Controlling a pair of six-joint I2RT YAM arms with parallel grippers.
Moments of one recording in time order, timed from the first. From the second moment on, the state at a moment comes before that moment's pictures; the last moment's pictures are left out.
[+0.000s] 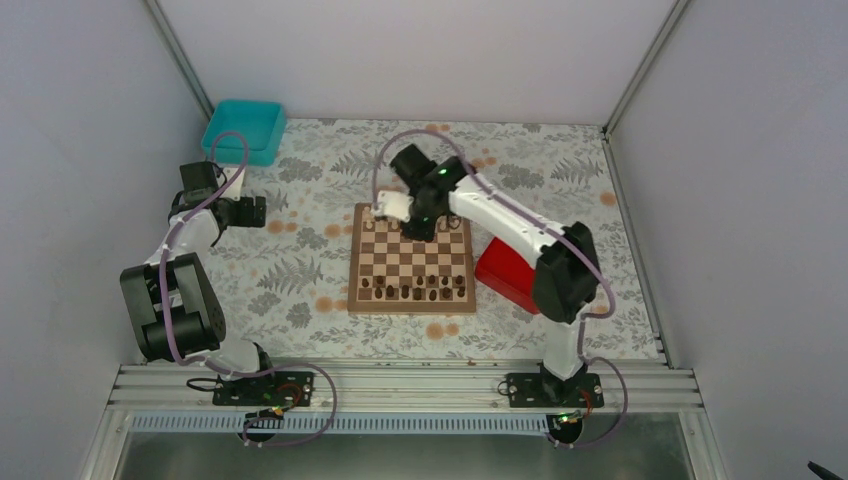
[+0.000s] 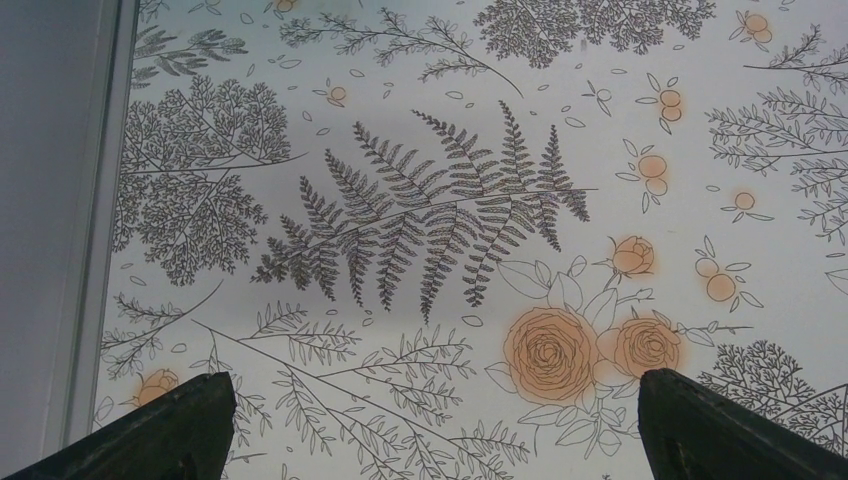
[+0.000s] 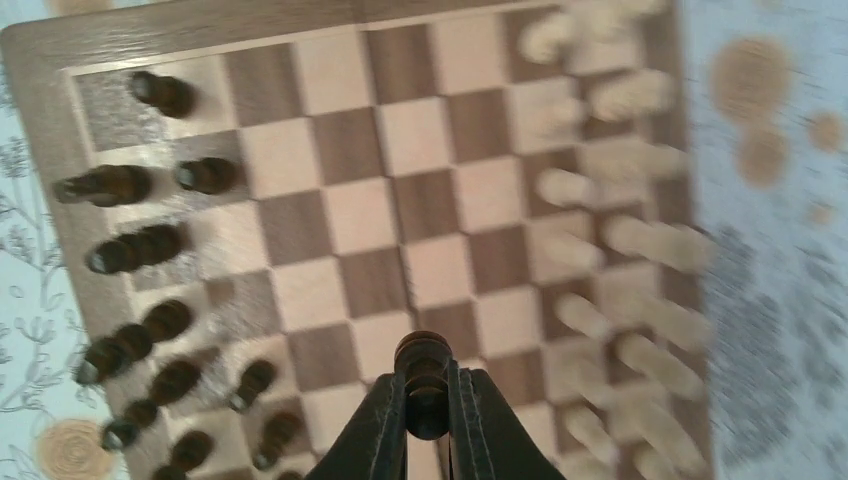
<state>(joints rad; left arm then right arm) 0.31 1.52 0.96 -0.35 0.18 0.28 0.73 1.90 1.75 -1.06 -0.10 -0.66</state>
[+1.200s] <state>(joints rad) 0.31 1.52 0.96 -0.33 0.16 0.28 0.91 2.09 1.71 -1.10 -0.19 -0.69</state>
